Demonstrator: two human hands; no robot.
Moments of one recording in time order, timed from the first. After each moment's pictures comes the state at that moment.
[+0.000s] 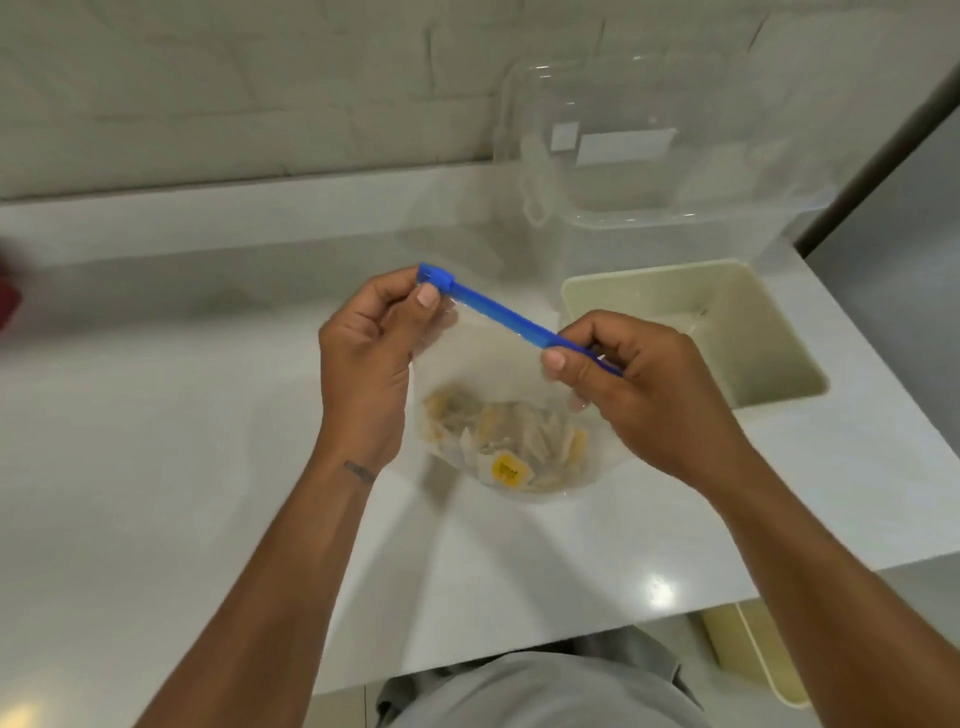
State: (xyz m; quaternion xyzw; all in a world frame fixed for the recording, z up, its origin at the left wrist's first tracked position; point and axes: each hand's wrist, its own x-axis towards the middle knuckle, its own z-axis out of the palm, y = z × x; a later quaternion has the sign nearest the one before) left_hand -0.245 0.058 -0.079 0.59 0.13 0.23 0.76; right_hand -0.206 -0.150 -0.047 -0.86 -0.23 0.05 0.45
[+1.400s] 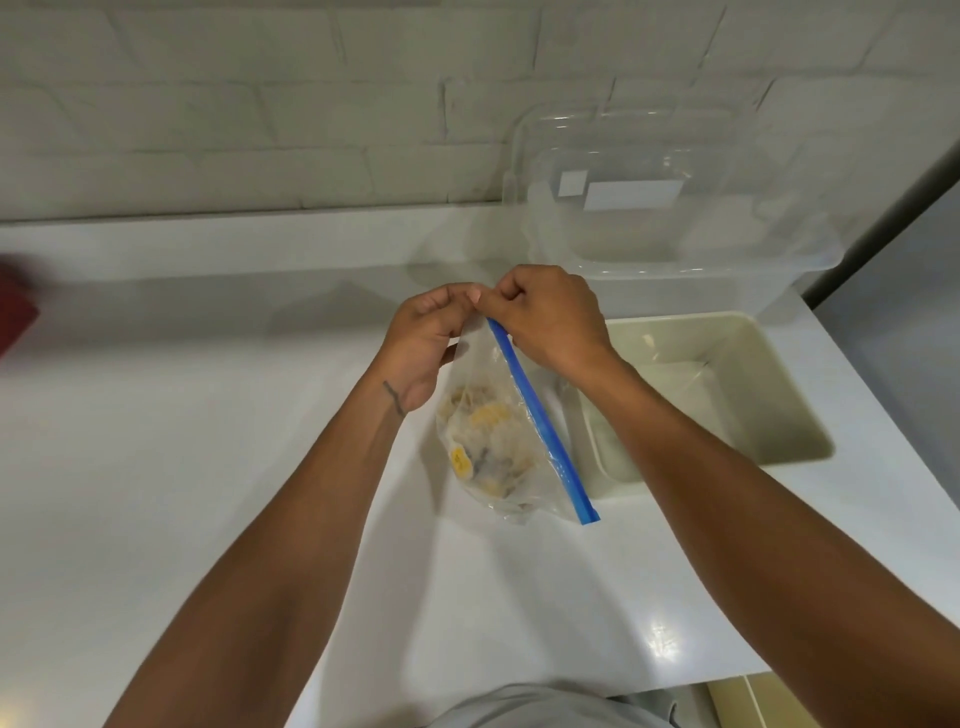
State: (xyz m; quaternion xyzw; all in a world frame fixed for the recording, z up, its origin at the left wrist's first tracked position) left_hand -0.151 0.070 -0.101 0.63 0.16 0.03 0.76; right_hand -0.096 -0.063 -0.064 -0.92 -0.21 0.02 0.33
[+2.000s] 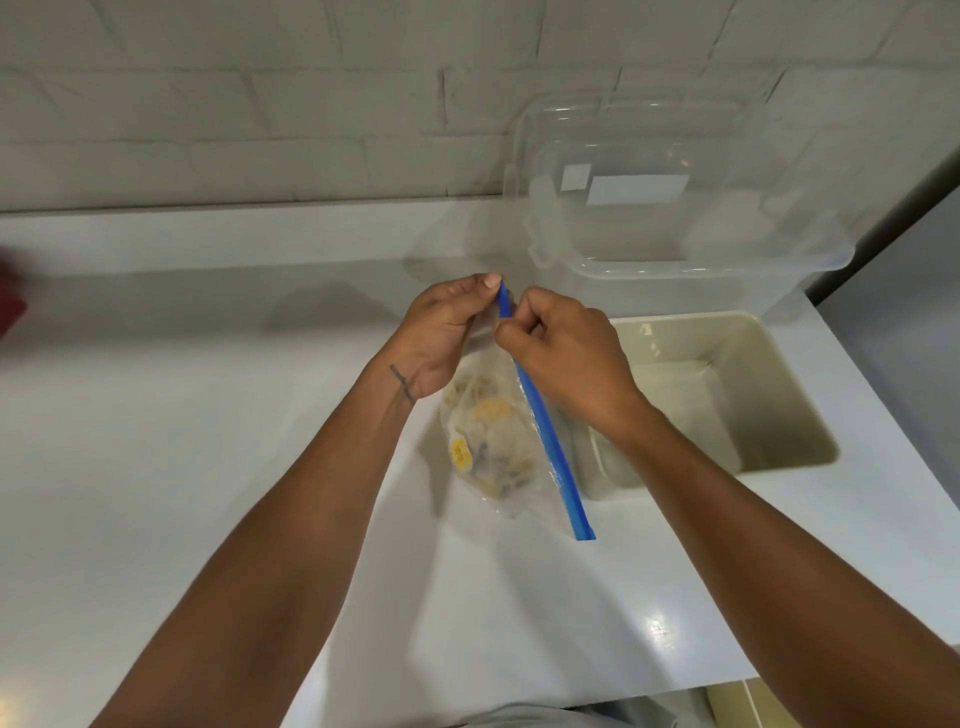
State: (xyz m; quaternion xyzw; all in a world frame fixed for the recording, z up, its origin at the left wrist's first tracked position) left_hand -0.134 0.067 -0.097 0.58 0.10 -0.02 0.81; right_hand -0.122 -0.085 -0.065 -0.91 -0.19 0.04 0.36
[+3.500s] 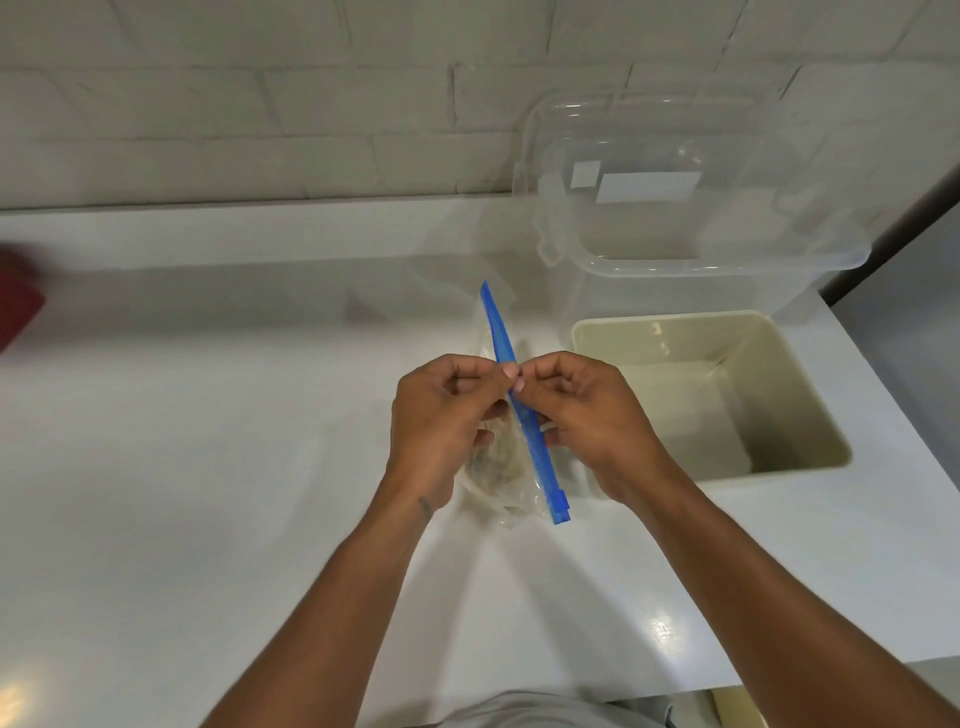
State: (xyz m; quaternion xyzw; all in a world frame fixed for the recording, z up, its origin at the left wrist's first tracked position) left_hand -0.225 0.018 -0.083 0.65 0.30 0.06 0.70; right_hand -0.165 -0.112 -0.079 -0.75 -0.08 0.25 0.60
